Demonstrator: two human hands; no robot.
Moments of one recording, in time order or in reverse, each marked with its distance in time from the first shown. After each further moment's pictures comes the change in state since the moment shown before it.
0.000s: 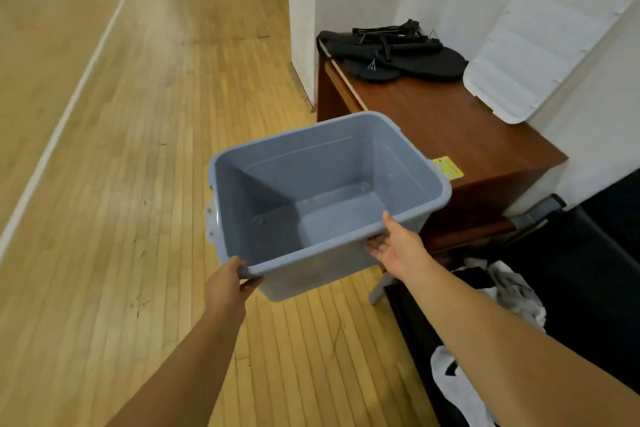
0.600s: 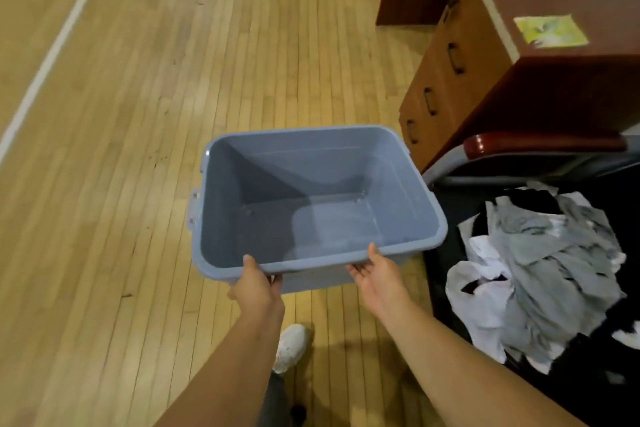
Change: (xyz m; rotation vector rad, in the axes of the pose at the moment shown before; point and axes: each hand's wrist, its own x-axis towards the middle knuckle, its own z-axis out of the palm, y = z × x) left_hand 0.014 -0.337 -0.091 -0.467 0.482 -0.141; right_hand 0.035 0.281 -0.203 -0.044 0.002 0.330
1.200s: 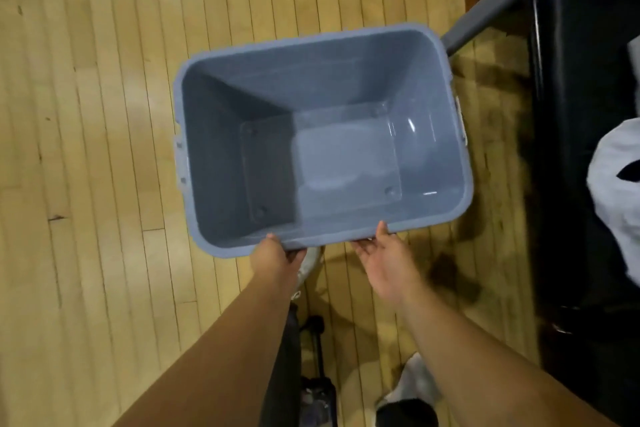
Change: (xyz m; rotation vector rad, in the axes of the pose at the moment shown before) left_hand 0.254 -0.189 -0.092 0.339 0.143 -0.390; right_hand 0.232 0.220 -0.153 0.095 0.222 0.152
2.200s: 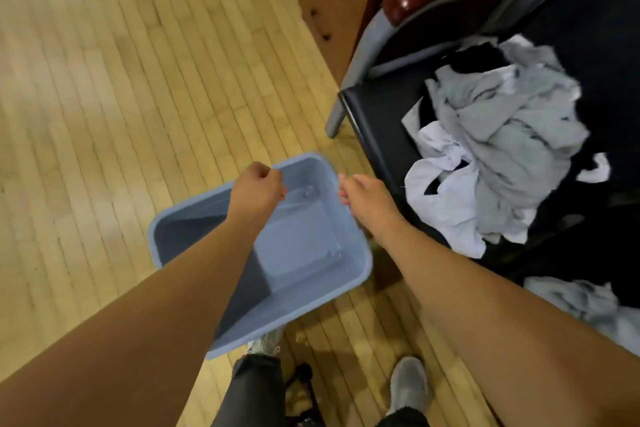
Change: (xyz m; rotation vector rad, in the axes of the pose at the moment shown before) left_hand -0.229 0.053 0.157 1.236 -0.409 0.844; right_hand -0.156 -0.211 0.046 -0.895 0.081 -0.593
